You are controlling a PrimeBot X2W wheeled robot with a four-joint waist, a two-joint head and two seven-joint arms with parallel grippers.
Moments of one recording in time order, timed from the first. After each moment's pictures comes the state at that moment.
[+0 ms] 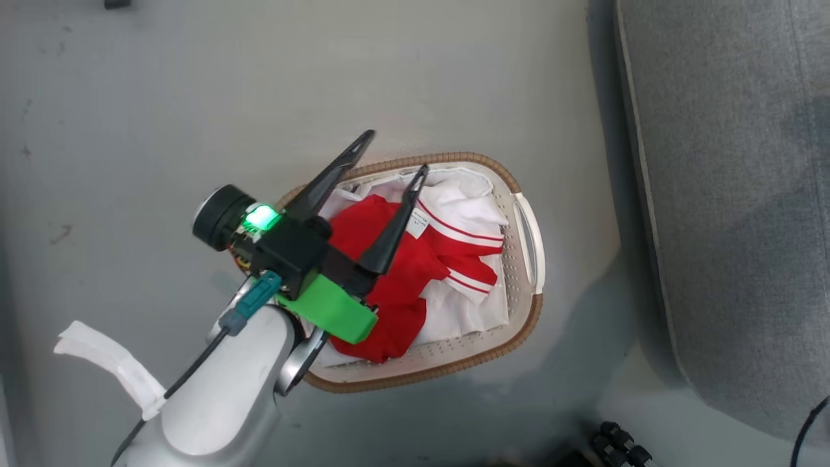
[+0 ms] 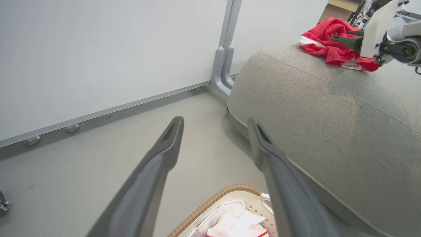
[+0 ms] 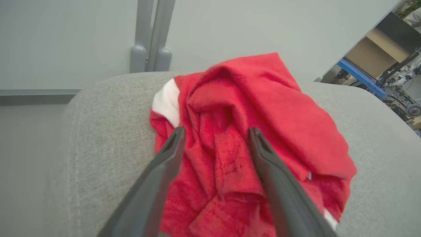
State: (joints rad) left arm -0.56 0.23 -0.64 0.17 -0.31 -0.13 -0.26; right arm -1.01 -0.27 -0.69 0.84 -0.40 0.13 -0.26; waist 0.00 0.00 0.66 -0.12
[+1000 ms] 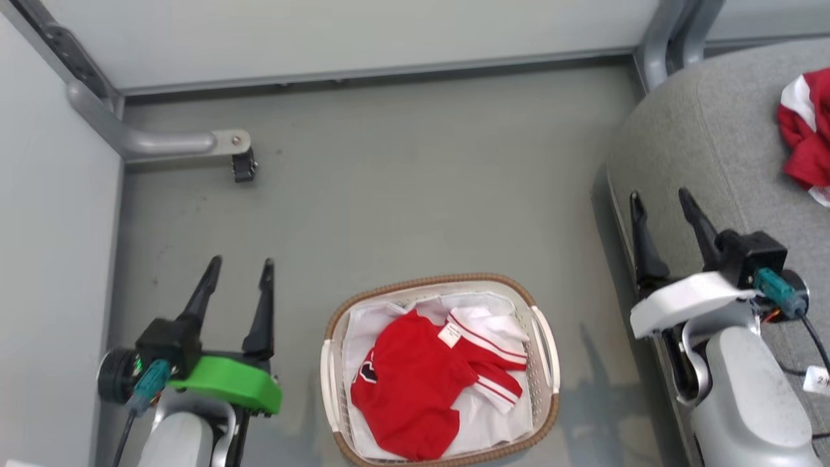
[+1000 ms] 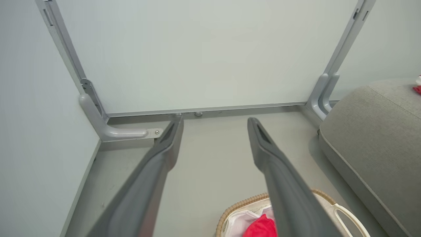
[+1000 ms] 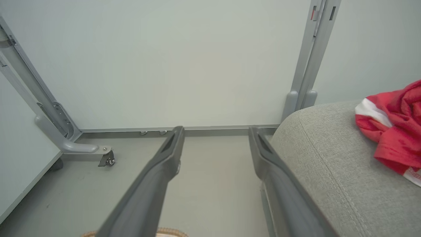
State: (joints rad) left arm -0.20 0.13 -0.18 0.32 -0.25 -0.13 -0.26; right arm -0.38 -0.06 -0.05 0.40 0.14 0.13 -0.26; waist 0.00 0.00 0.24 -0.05
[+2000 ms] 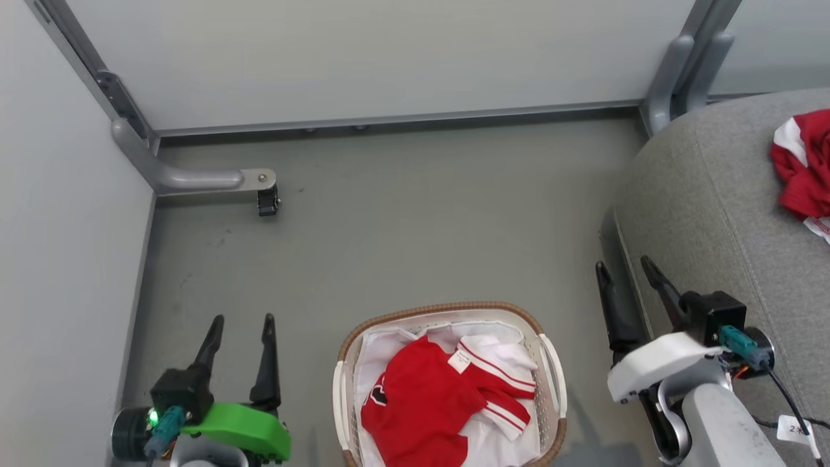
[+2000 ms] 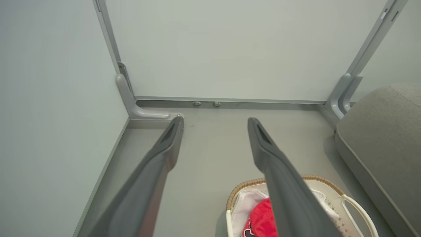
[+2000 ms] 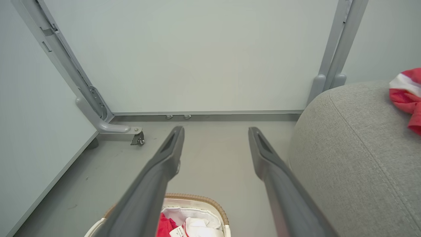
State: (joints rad) left arm -0.07 0.05 -0.08 0.34 -0.19 -0.13 -0.26; right arm -0.23 -0.05 0.05 0.40 0.19 0.13 -0.26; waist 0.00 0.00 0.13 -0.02
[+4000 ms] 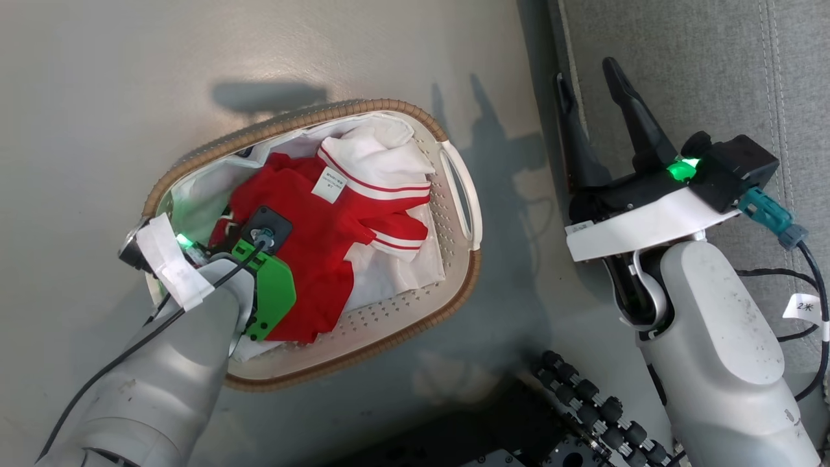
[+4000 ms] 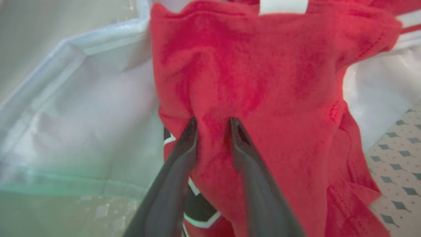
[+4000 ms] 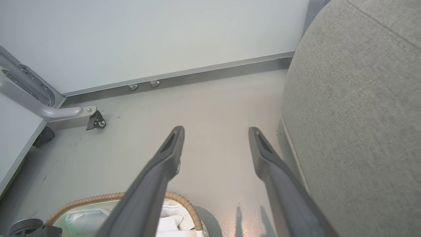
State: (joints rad) left arm -0.90 0.13 -0.84 1.28 -0.20 -0.08 -0.13; right arm -0.55 -0.05 0.20 0.17 0.39 0.13 -0.26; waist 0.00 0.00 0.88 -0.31
